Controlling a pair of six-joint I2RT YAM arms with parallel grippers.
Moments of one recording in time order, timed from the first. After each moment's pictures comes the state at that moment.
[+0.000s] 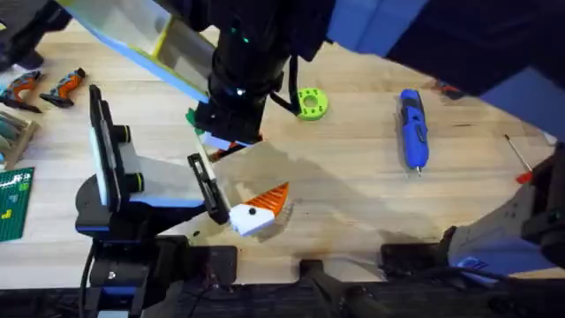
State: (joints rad) left arm 0.00 0.01 0.01 -0.12 1.11 0.01; right arm 1.03 1.87 1.98 -1.29 -0.13 -0.31
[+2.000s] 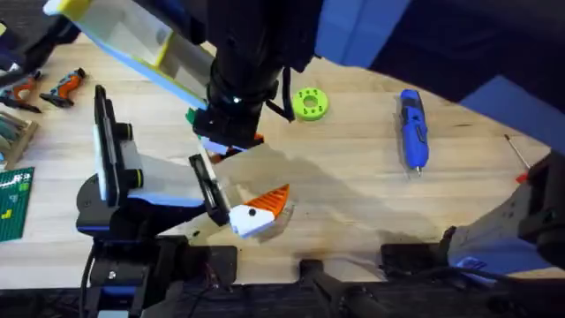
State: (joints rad) left arm 0.00 0.01 0.01 -0.12 1.12 -0.03; right arm 1.03 1.88 1.93 -1.24 -0.14 -0.30
